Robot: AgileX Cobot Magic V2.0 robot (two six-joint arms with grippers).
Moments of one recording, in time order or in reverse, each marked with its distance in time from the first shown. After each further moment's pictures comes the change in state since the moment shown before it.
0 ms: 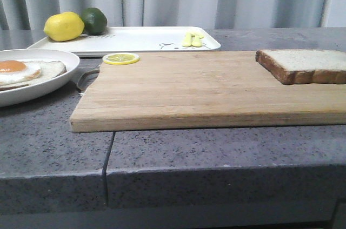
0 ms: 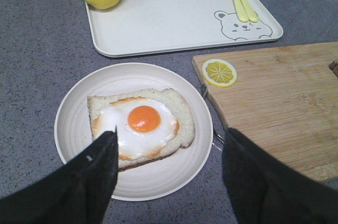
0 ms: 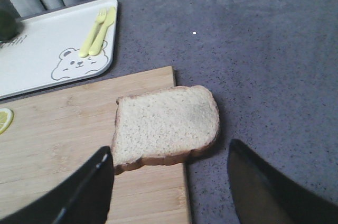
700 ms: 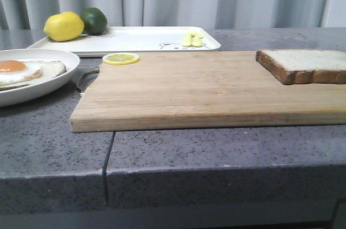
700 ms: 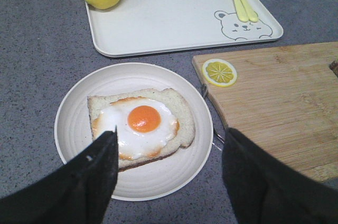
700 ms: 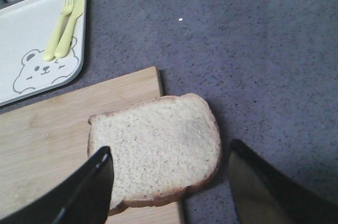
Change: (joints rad) left arm 0.000 0.000 0.000 0.000 0.000 0.000; right arm -0.032 0.265 0.002 -0.004 -0.195 0.062
